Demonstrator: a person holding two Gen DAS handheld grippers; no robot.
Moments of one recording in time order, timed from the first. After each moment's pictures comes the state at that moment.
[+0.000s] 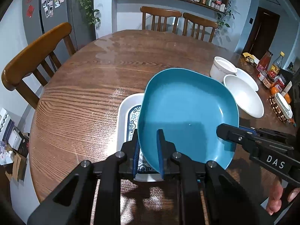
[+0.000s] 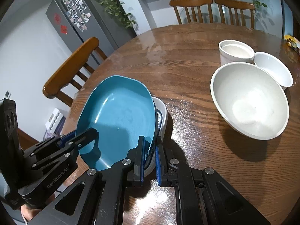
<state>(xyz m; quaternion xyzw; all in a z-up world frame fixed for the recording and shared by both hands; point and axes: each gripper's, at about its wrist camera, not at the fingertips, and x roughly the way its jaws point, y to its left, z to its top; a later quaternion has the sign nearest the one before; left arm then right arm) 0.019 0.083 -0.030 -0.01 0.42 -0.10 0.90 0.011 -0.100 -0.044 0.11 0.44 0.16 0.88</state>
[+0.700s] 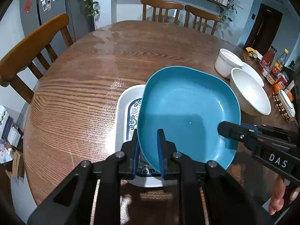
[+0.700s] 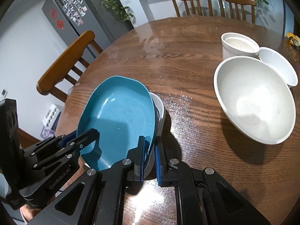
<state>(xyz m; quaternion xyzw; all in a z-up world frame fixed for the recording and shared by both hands) 0.035 0.086 -0.048 -0.01 0.45 -0.10 0.89 0.027 -0.098 -0.056 0.10 0.46 0.16 0.87</state>
